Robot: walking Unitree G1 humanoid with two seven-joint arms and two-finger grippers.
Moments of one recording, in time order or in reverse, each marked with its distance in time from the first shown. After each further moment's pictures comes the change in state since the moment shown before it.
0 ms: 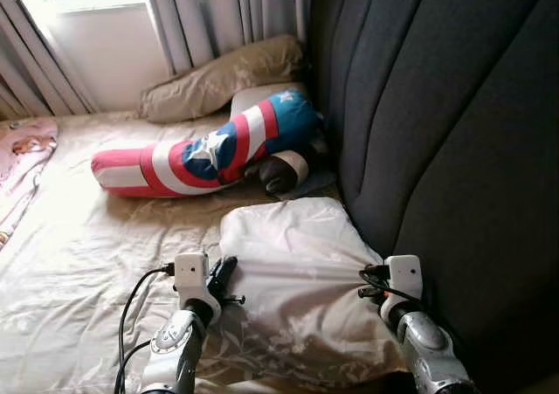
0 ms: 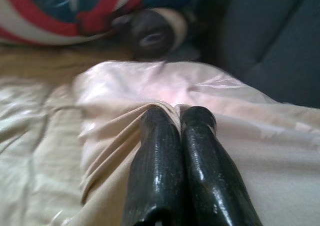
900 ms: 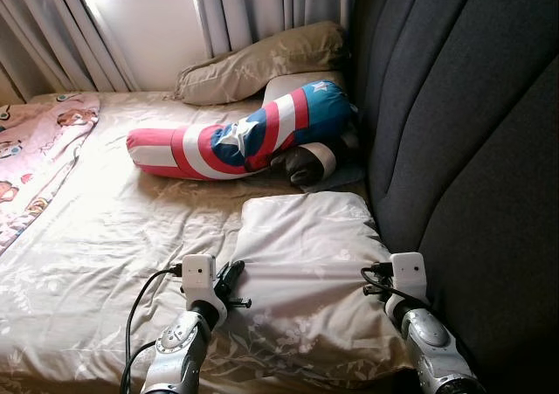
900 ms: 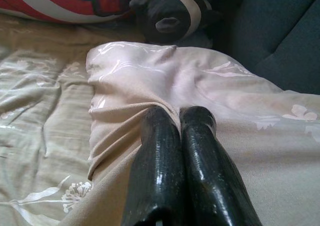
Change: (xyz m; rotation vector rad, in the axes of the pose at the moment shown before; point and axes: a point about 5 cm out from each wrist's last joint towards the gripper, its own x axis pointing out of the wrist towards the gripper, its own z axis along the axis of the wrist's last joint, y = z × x) left arm 0.000 -0.006 -0.006 -0.013 0.044 -0.031; right arm 0.002 -0.007 0.002 -0.044 0.000 -0.036
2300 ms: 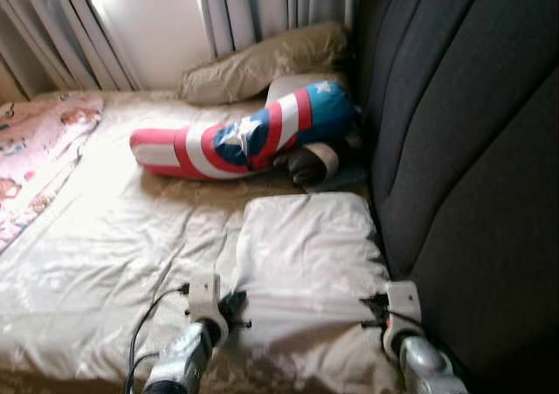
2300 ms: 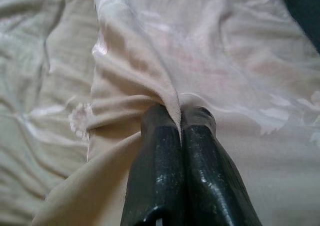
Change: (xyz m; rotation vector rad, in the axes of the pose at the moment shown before) left arm 0.000 0.012 -0.047 -0.077 0.292 0.067; right arm -0.017 0.009 -0.057 0.051 0.279 0.023
